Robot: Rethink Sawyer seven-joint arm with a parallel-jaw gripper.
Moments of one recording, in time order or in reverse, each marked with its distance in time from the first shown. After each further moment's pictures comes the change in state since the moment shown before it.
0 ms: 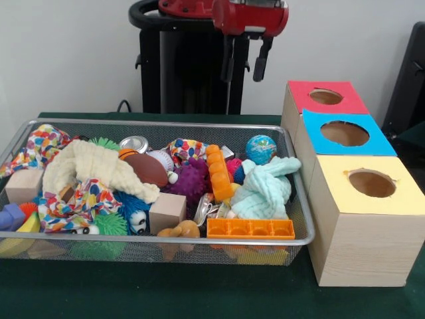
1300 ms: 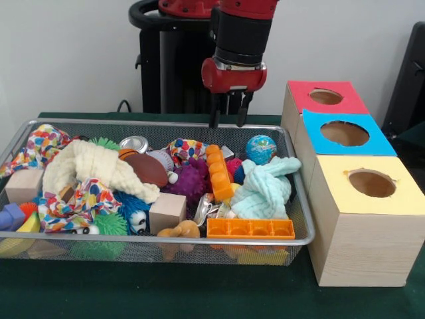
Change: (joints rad) arm 0.092 0.254 -0.158 -0.001 -0.065 -0.215 0.000
